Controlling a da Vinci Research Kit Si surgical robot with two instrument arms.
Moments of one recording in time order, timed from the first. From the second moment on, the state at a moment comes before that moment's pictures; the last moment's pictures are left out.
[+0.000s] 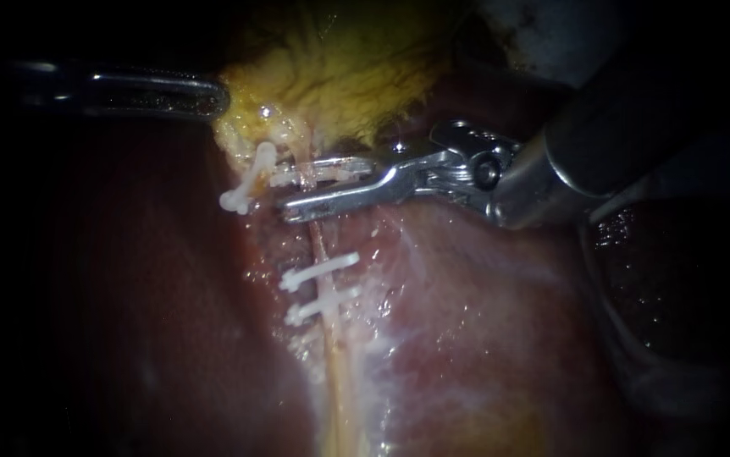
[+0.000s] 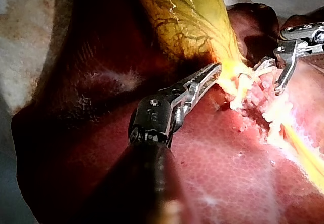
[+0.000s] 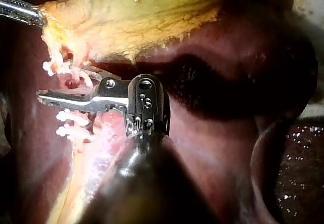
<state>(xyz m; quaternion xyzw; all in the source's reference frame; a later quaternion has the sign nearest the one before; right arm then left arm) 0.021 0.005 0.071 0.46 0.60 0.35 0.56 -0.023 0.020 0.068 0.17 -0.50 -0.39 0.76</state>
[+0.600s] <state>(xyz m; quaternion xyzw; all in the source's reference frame) 0.022 0.004 0.069 0.48 0.59 0.34 0.56 -0.023 0.020 0.068 0.17 -0.50 -0.39 0.76</state>
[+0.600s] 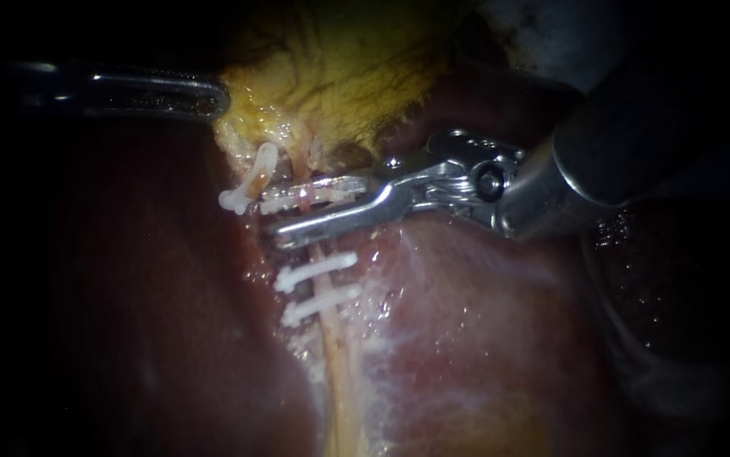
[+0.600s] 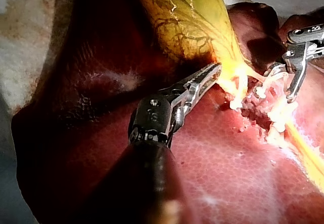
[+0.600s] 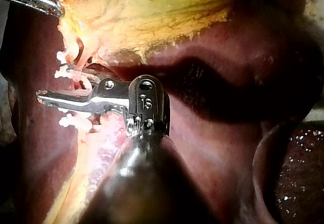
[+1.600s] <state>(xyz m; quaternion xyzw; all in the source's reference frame) 0.022 0.005 0.070 0.50 0.57 0.35 0.55 -0.023 0.020 0.068 0.17 -0.50 -0.39 0.76</state>
